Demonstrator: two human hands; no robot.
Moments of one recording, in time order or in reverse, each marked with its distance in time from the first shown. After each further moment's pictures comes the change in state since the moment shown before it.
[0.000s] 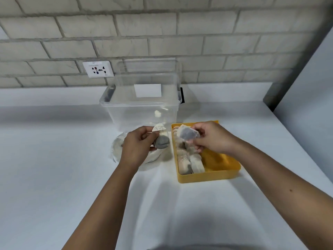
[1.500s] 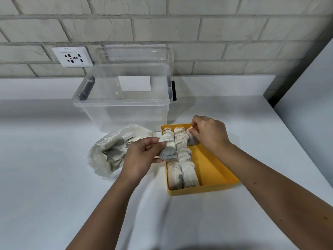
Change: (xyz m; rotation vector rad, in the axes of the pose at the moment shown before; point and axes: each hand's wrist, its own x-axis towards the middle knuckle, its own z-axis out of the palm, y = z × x) left_hand 0.026 -0.029 0.048 -0.086 -0.145 -0.171; right_hand 0.084 0.079 -0.005 -0.838 0.470 -0.161
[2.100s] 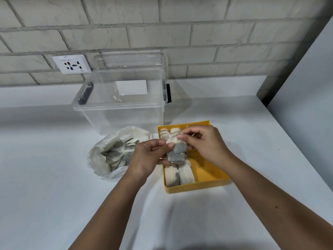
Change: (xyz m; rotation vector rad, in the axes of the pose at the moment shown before) left_hand -0.011 0.012 0.021 -0.062 -0.073 -0.058; right_hand -0.046 -0.024 -0.041 1.070 -0.064 0.130
